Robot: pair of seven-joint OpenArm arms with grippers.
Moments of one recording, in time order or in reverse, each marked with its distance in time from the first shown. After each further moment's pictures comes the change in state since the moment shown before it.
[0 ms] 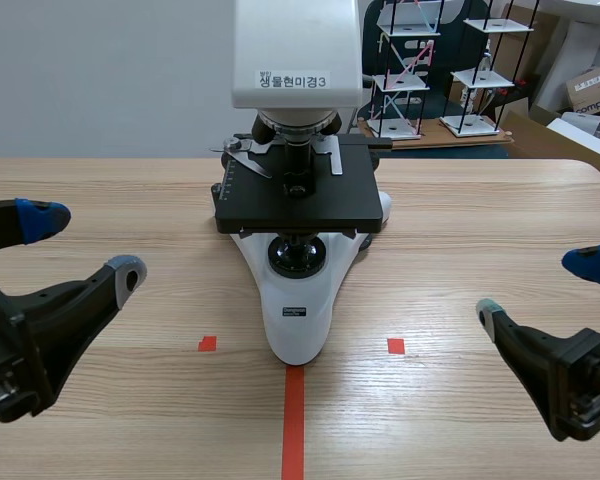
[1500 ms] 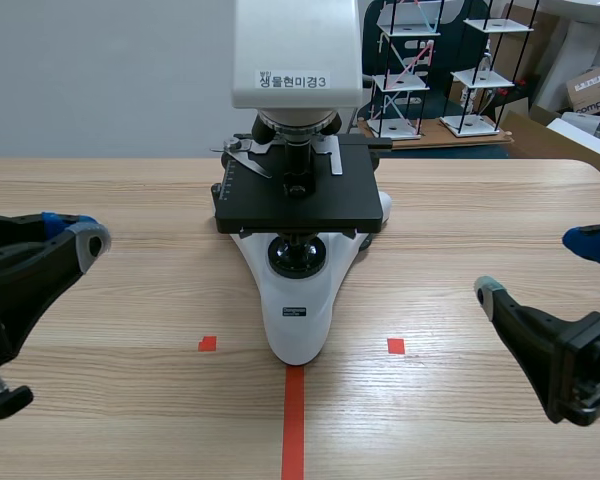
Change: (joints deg) left arm -0.2 -0.8 0.0 0.0 -0.5 -1.6 -2.1; right arm 0.0 0.0 0.0 0.0 0.0 0.0 5.8
